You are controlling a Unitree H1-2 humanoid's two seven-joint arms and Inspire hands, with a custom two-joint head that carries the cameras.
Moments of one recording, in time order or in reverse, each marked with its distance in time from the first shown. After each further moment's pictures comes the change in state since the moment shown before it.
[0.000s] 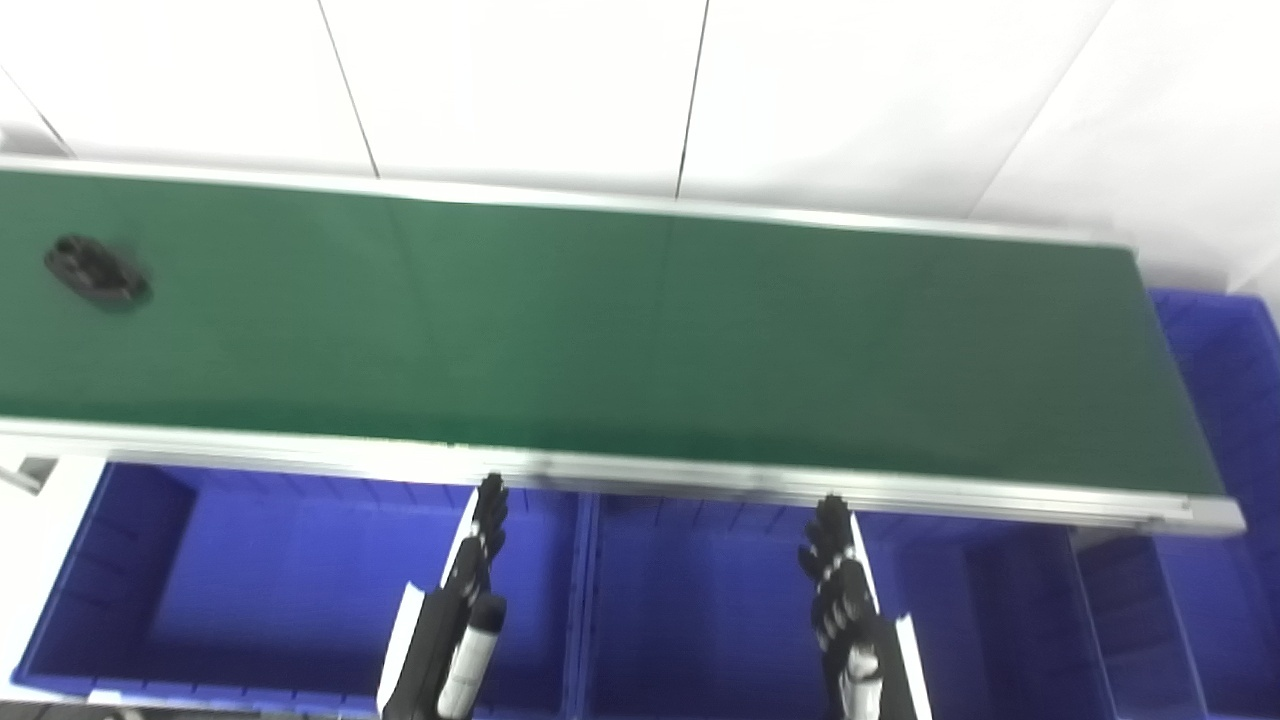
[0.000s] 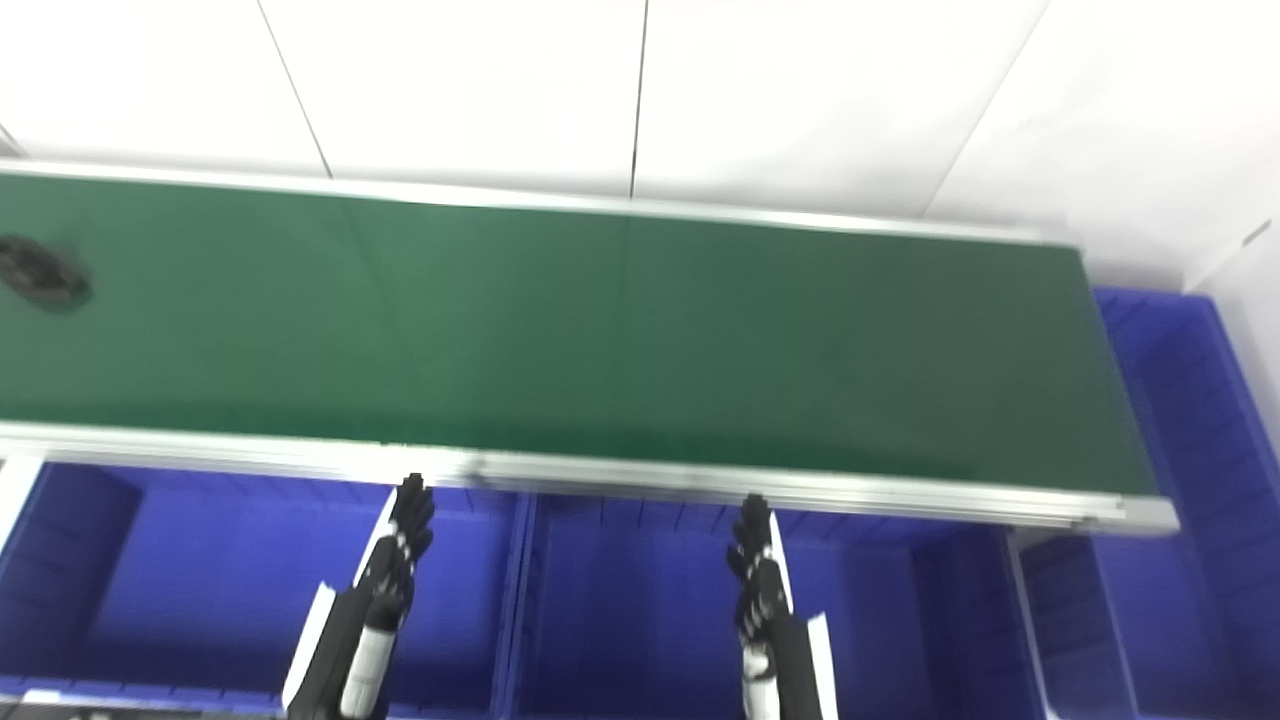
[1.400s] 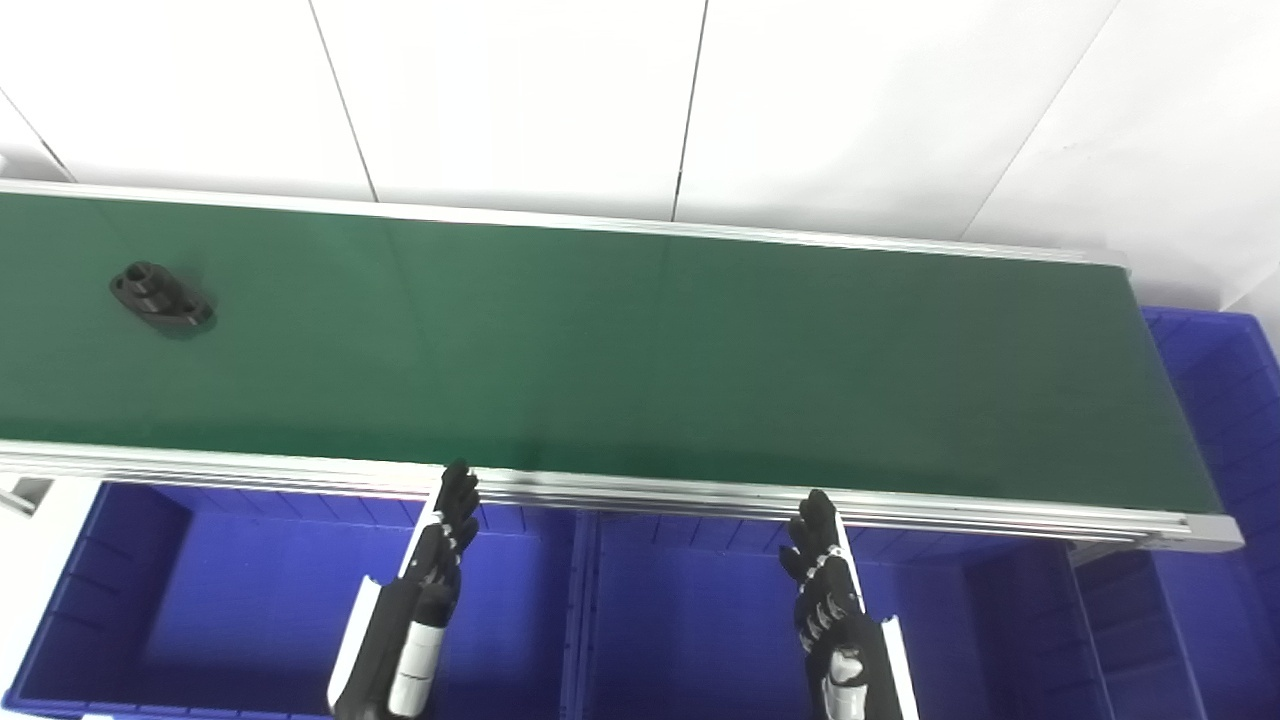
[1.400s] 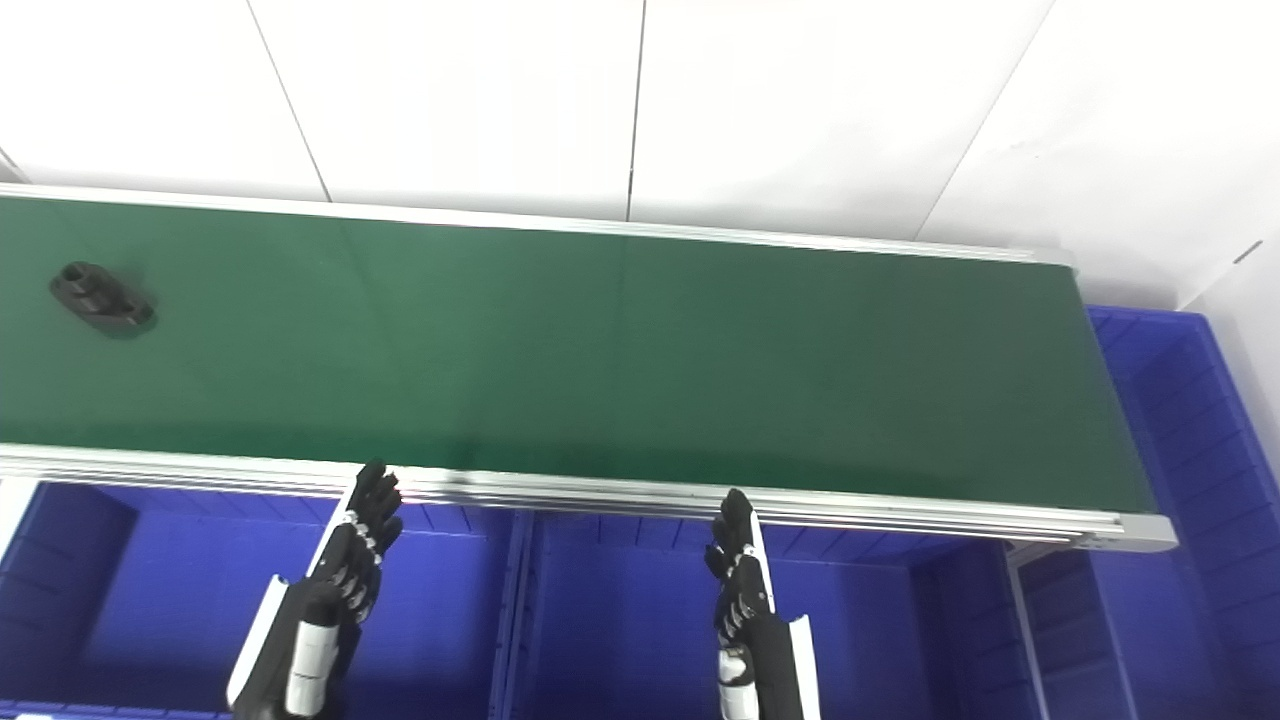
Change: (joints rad) left arm 0.001 0.082 0.037 -0.184 -0.123 0.129 -0.044; right arm 0.031 0.042 0.057 -0.125 -0.075 0.107 -0.024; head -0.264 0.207
